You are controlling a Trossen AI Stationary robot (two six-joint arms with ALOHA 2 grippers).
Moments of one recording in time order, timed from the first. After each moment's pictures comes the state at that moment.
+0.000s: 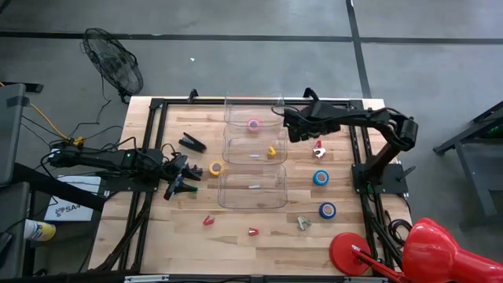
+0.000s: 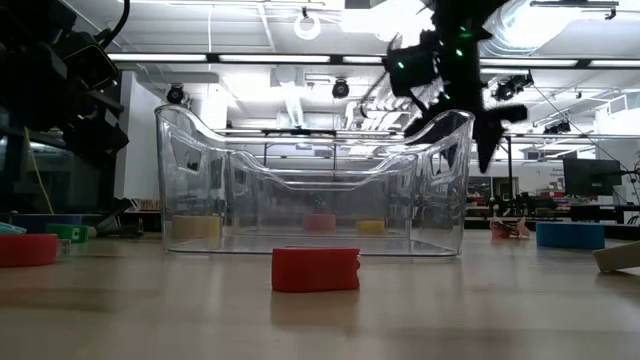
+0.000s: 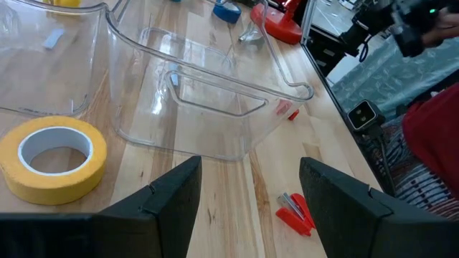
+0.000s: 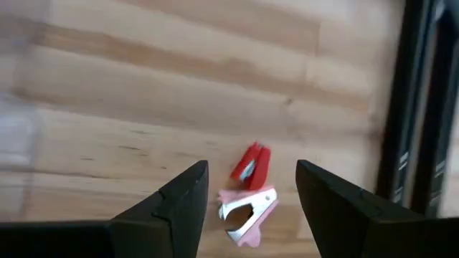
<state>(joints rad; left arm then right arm) -0.09 0.25 0.09 -0.17 0.19 -0.40 -0.40 1.64 1.18 -1.17 0.38 1.01</state>
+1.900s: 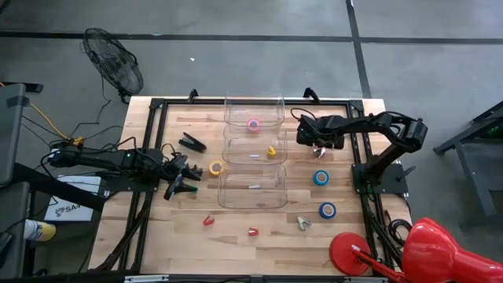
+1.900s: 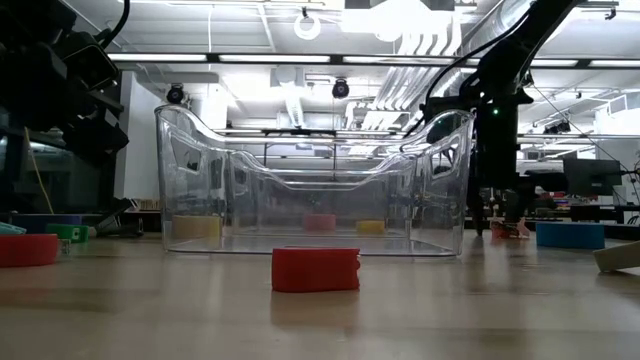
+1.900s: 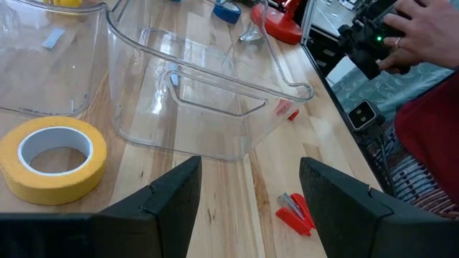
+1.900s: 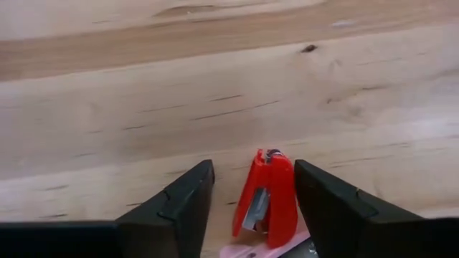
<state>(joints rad) -0.09 0.25 0.09 -0.17 0.19 -0.40 -0.53 1.60 0.74 -0.61 0.22 1.18</state>
